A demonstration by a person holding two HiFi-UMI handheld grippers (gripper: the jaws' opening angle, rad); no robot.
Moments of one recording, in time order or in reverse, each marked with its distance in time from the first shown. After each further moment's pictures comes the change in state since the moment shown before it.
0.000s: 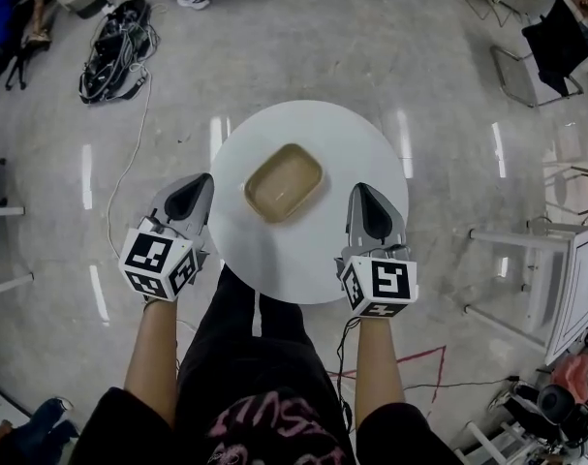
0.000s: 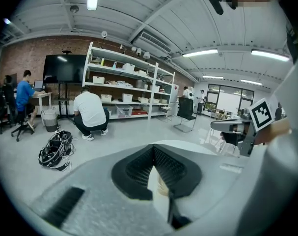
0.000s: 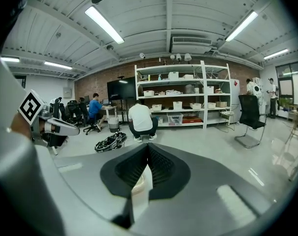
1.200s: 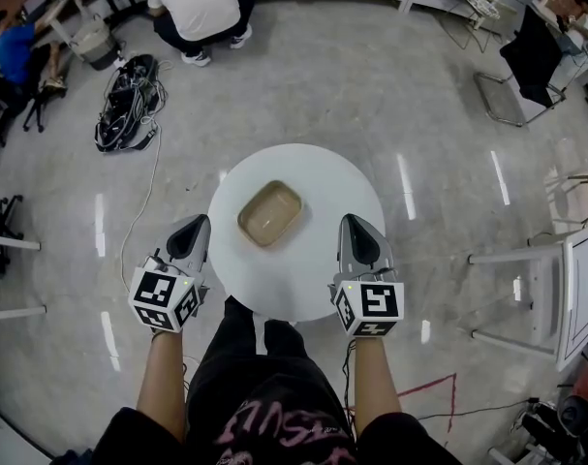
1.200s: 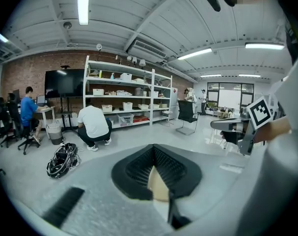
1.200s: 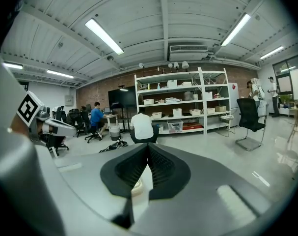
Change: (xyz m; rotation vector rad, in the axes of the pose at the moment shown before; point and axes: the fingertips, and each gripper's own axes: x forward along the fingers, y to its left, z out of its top) left arm -0.051 -0.066 0.050 0.082 -0.057 0.053; right arm -0.070 -0.024 0.043 0.023 -0.087 0.023
